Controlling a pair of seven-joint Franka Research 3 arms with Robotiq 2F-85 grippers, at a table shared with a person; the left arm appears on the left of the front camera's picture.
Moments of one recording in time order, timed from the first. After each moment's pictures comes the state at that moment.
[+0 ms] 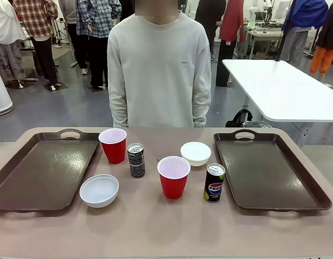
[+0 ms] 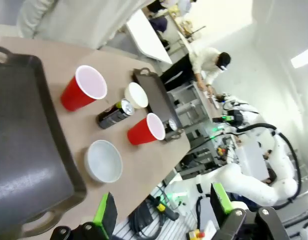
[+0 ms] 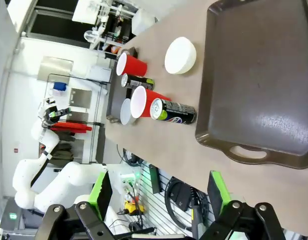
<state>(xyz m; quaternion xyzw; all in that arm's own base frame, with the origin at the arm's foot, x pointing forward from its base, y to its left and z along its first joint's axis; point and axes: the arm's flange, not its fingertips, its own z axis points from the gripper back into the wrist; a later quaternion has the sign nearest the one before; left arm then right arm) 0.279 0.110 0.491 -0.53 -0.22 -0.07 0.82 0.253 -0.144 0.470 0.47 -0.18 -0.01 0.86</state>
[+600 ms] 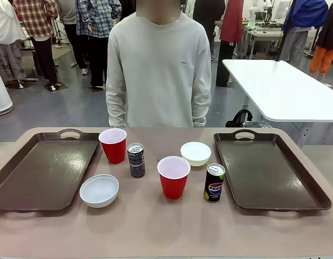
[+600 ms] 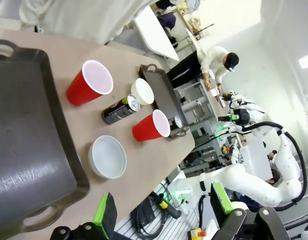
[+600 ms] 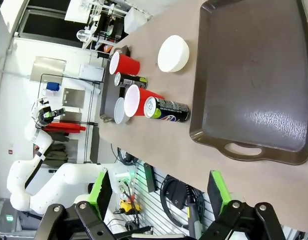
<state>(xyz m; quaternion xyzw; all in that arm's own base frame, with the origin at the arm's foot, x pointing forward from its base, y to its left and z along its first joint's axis) 0.278 0.108 0.491 -0.52 -0.21 -0.06 0.83 0.252 -0.143 0.470 0.46 -0.17 -0.01 0.87</state>
